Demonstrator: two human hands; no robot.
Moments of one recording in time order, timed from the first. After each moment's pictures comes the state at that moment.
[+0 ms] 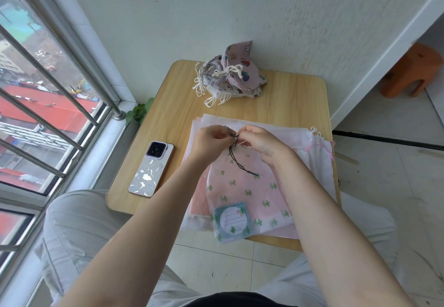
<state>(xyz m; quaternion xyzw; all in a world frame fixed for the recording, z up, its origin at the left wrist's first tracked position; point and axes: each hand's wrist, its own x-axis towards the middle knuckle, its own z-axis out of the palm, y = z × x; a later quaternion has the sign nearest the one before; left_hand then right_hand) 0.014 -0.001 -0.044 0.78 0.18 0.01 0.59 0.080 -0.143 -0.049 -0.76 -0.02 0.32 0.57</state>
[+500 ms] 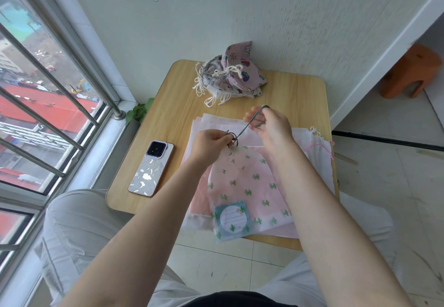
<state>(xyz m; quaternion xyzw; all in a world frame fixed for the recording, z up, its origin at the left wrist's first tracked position) 0.013 0.002 -0.053 0.79 0.22 -0.01 0.58 0.090 -0.144 -0.025 -0.58 0.14 0.16 0.79</state>
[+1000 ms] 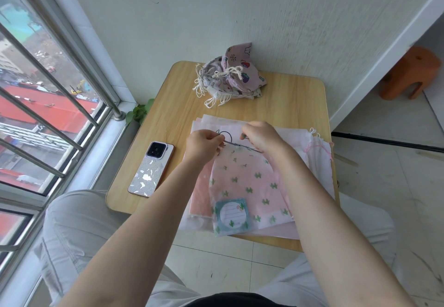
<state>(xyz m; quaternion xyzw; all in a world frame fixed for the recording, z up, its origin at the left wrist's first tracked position) 0.015 0.010 -0.052 0.80 0.27 0.00 0.54 0.075 -0.146 -0.020 -0.85 -0.02 0.26 0.46</state>
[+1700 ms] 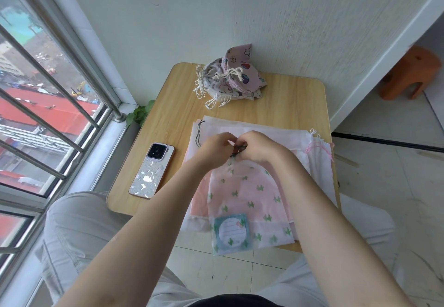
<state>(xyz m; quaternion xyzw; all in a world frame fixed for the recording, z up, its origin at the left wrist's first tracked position) 0.017 -0.003 -0.043 0.89 0.10 -0.12 0.42 0.070 -0.141 -0.033 -0.89 -0.19 0.30 0.28</state>
